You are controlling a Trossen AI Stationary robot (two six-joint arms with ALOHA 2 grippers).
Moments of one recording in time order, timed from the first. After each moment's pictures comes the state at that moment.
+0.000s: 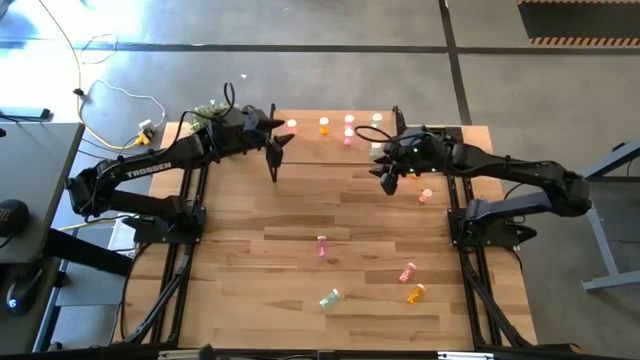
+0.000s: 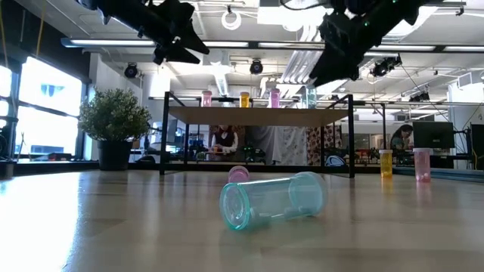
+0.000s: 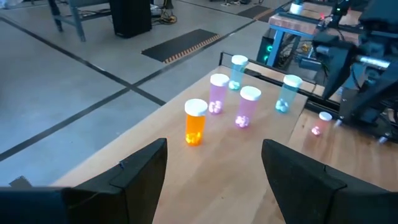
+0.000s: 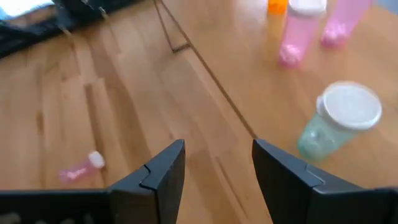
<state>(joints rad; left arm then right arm) 0.62 1.14 0.88 -0.05 -0.06 -0.09 -0.38 1.12 0.88 -0.42 -0.06 0.15</state>
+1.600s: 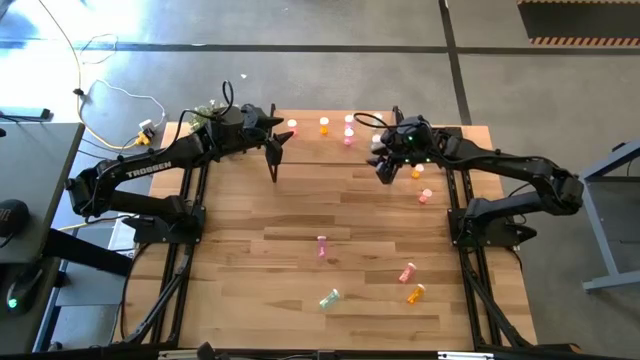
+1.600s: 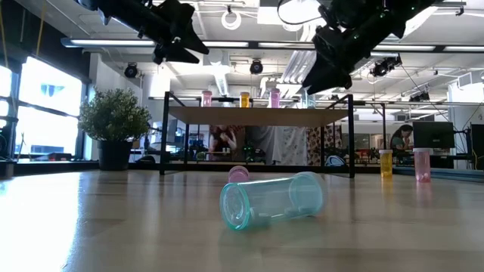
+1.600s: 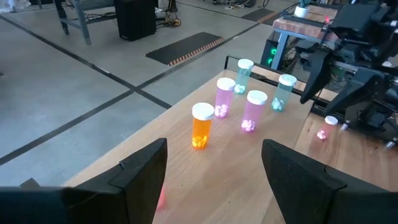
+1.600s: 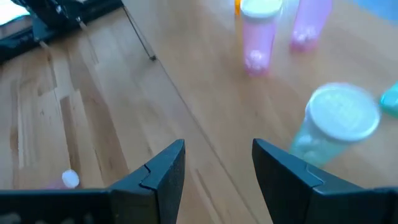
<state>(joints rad) 0.64 1.14 0.88 -0.03 -0.06 -0.09 -0.50 1.19 0.88 -0.33 -0.13 0.12</state>
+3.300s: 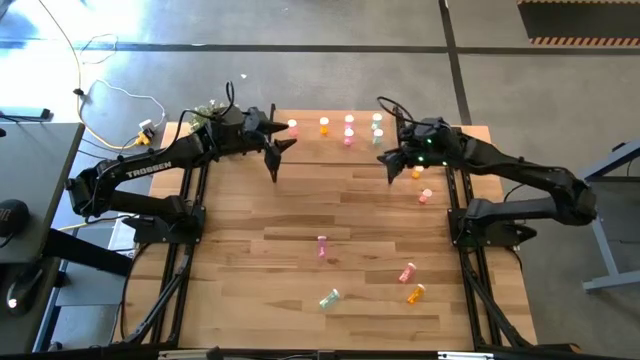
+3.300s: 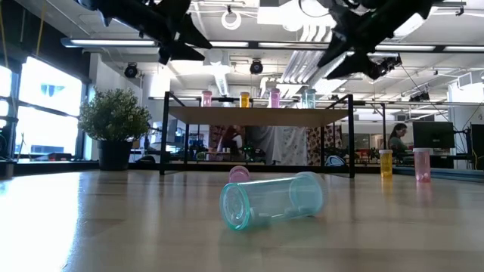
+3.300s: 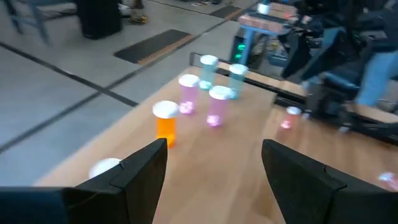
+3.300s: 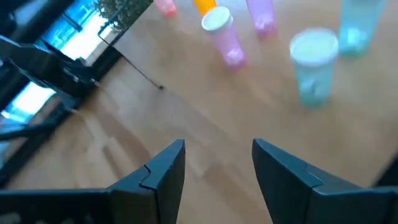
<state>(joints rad) 0.64 1.14 0.88 -0.04 0.08 -0.08 -0.47 1.02 0.88 -0.46 -0.08 0.54</state>
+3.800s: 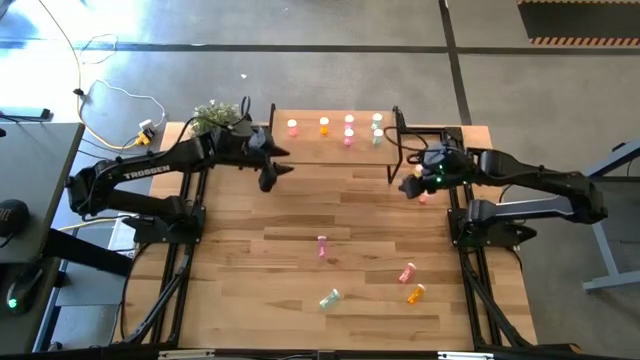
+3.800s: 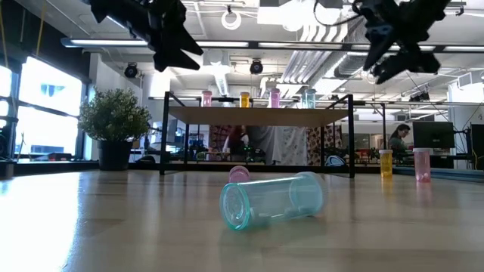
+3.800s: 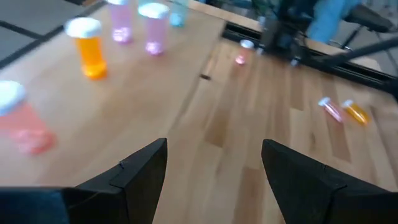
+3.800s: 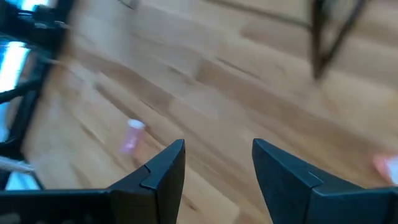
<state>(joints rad) 0.54 1.13 0.88 -0.27 0.20 -0.08 -0.26 0.87 0.88 -0.89 -0.02 0.89</state>
